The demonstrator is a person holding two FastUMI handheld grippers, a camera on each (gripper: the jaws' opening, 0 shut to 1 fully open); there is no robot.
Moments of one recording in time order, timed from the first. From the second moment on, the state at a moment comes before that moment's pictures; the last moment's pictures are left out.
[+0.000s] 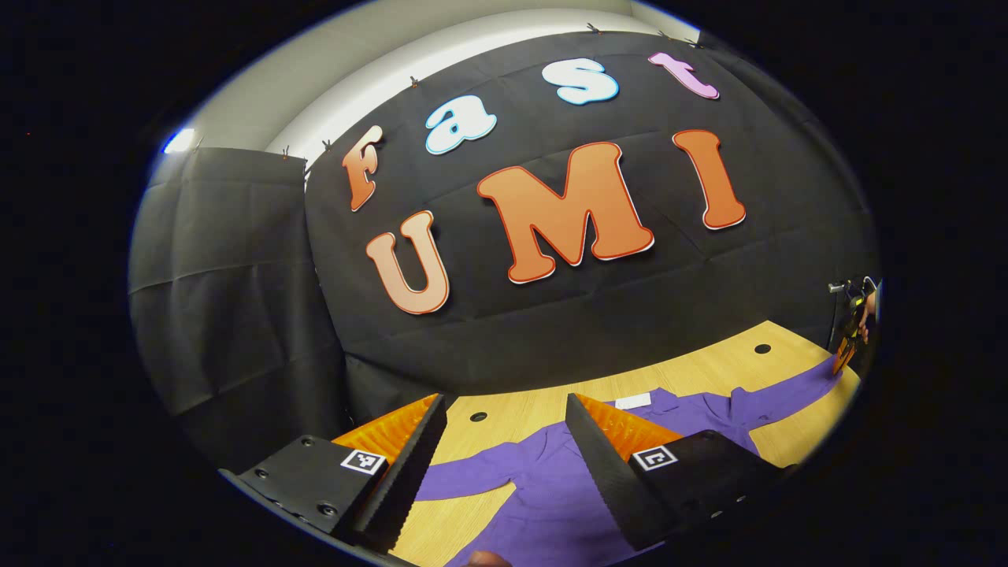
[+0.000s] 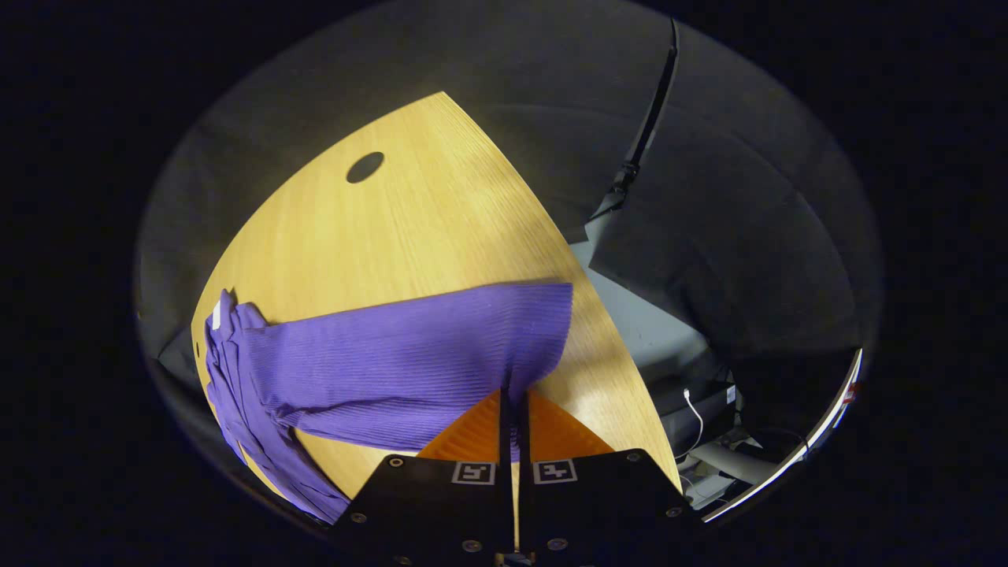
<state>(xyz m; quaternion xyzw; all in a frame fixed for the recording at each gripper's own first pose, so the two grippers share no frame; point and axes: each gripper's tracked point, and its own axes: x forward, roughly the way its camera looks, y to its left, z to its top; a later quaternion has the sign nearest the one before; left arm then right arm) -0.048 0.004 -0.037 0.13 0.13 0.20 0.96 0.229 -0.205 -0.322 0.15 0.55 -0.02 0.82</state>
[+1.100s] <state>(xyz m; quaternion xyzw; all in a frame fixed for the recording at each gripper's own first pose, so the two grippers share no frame) -0.045 0.150 -0.064 0.07 0.10 0.14 0.98 0.188 0.075 -0.098 0.08 0.42 0.14 0.89</state>
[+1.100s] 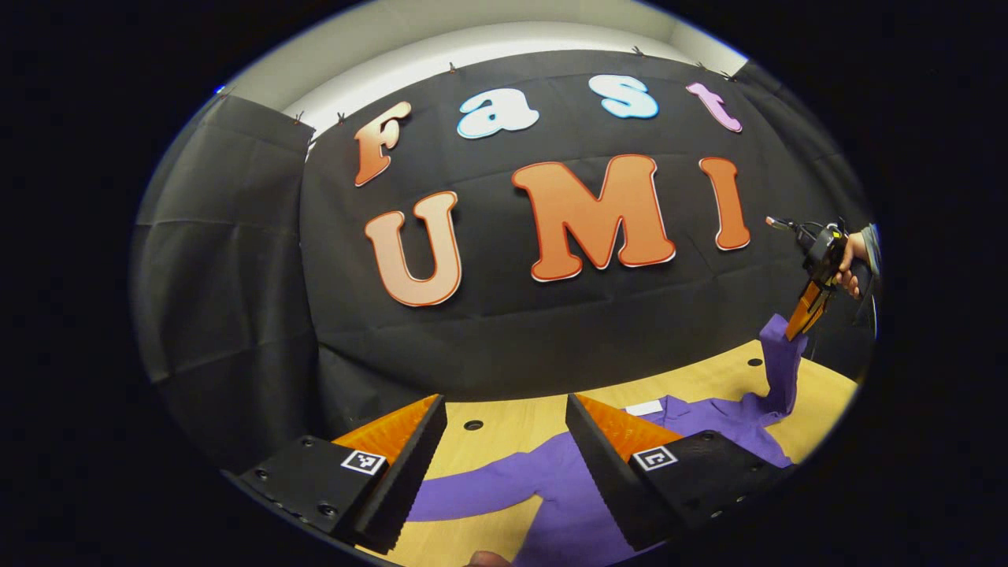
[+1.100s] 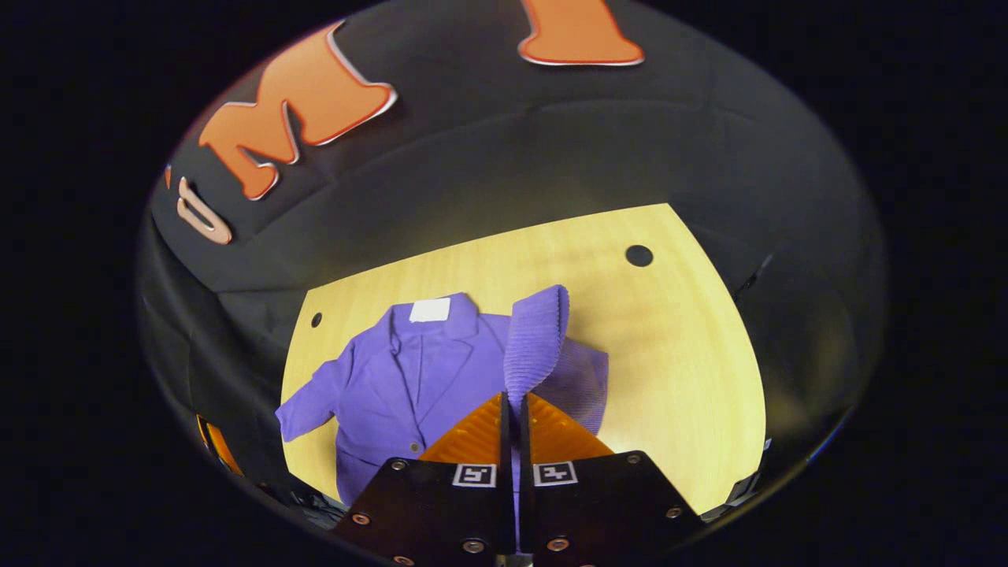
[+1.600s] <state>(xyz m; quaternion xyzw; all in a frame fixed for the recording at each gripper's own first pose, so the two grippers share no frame) -0.049 0.264 -0.103 0.04 0.13 0.16 0.98 0.170 0.229 -0.077 0.07 0.42 0.20 0.88</state>
